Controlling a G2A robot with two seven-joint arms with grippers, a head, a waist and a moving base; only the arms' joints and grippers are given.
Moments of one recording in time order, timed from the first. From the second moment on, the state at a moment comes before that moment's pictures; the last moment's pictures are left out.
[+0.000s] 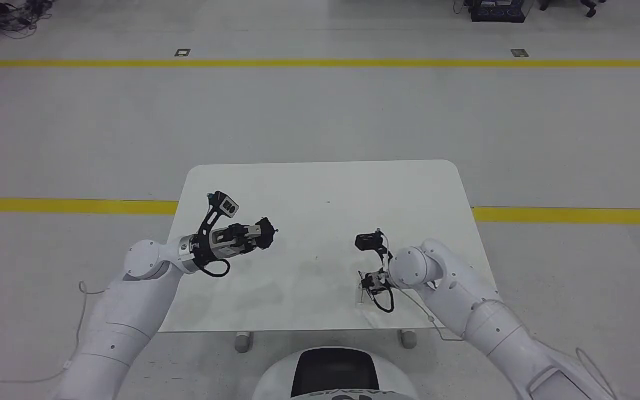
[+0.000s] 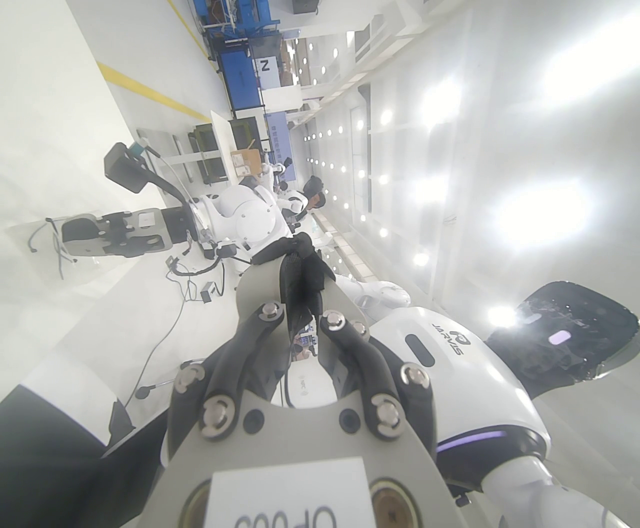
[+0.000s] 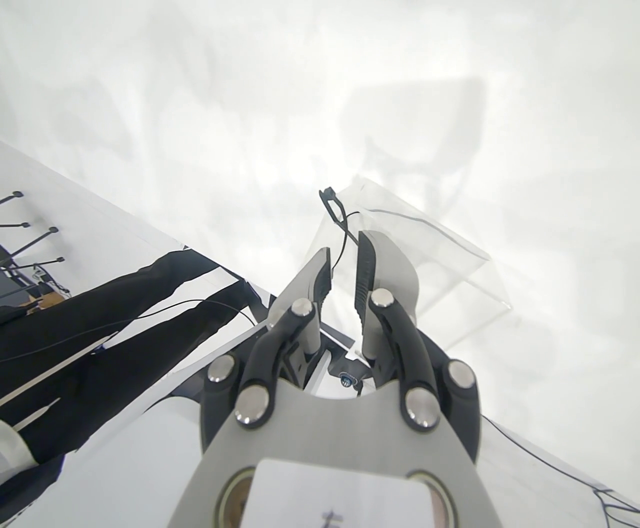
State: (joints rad) left arm 1.32 -1.02 -1.26 -1.28 -0.79 -0.34 -1.30; right arm -1.16 -1.18 0.79 -1.29 -0.59 0.16 1.06
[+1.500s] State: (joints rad) left arm 1.32 -1.02 -1.26 -1.28 -0.79 -0.34 -1.30; right arm -1.20 -1.15 0.89 -1.35 -0.61 0.18 1.08
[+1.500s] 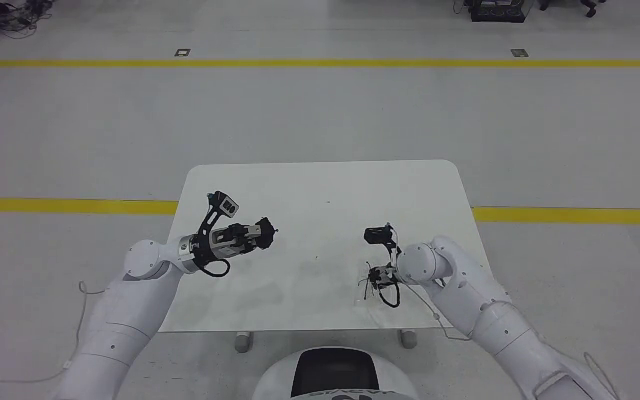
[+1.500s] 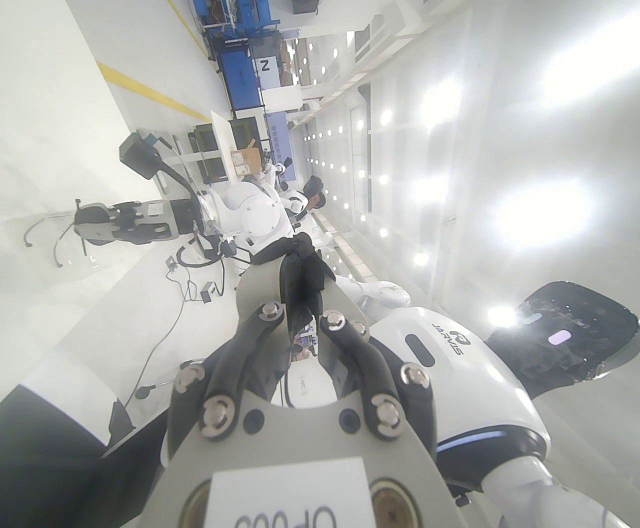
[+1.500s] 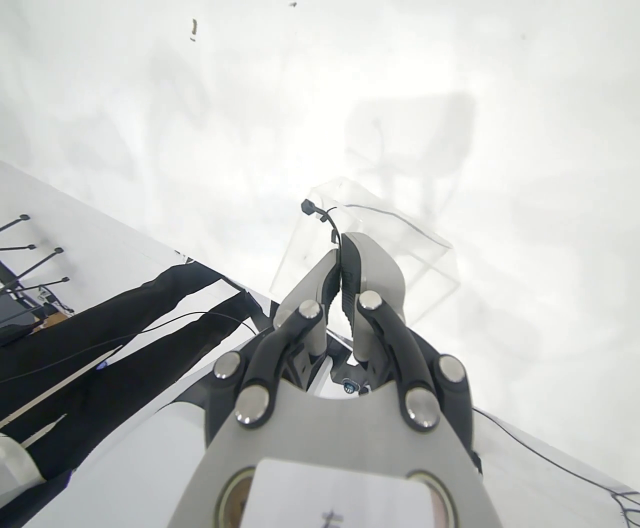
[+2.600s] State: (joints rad) left arm 1.36 -1.03 -1.25 -1.33 -0.76 -0.34 -1.20; right arm -1.47 -1.10 1.22 -1.65 -0.28 -0.06 0.75
